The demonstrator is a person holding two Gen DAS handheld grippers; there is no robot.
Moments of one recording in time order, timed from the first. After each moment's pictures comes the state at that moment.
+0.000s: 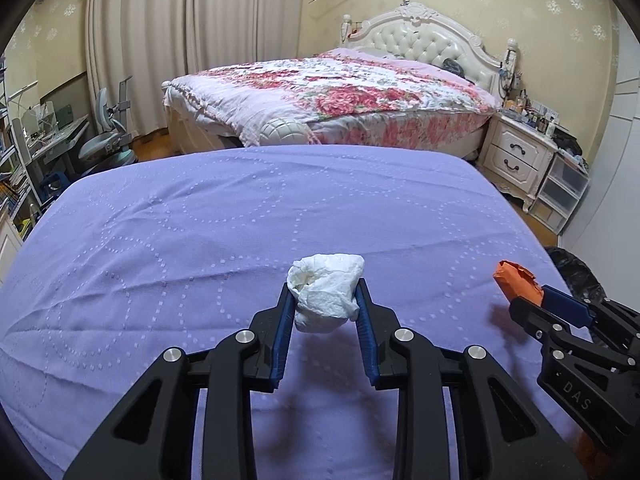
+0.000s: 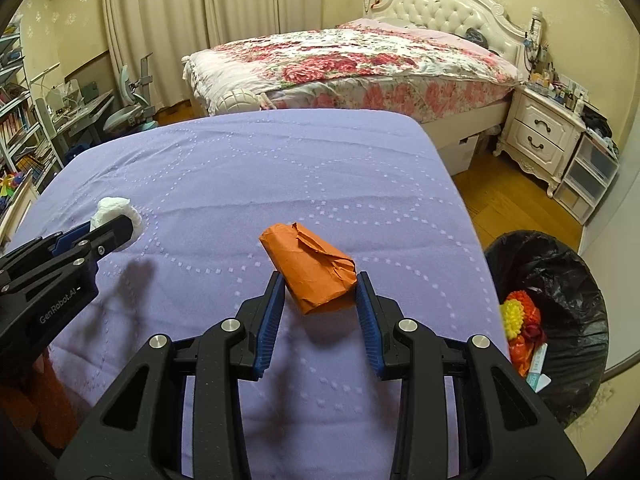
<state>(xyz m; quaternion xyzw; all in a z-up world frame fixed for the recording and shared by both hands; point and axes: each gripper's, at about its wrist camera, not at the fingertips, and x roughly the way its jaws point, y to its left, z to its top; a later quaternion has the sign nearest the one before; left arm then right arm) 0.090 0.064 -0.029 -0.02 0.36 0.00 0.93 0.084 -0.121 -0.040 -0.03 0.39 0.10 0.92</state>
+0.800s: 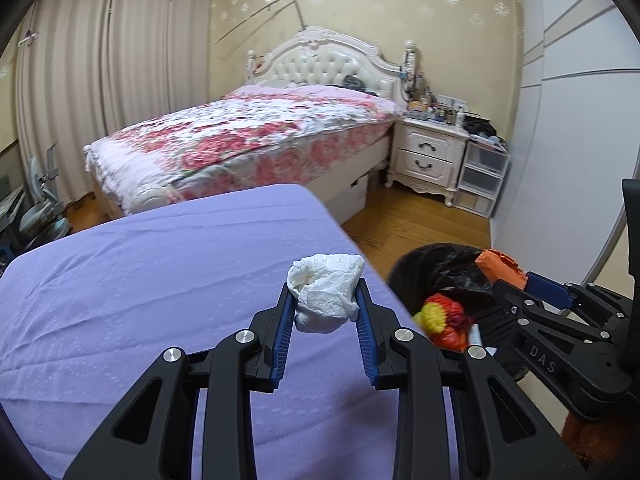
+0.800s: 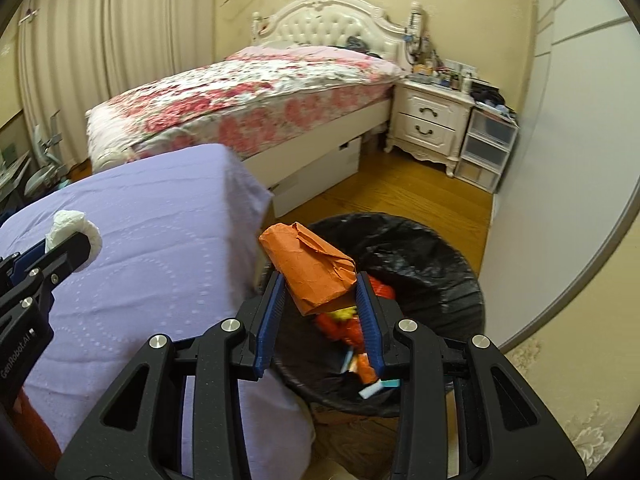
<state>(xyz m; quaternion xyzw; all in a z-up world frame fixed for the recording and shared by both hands) 0.079 -0.104 0.001 0.03 0.30 -0.14 0.94 0.042 -0.285 -0.024 0.02 0.34 -0.08 0.94</state>
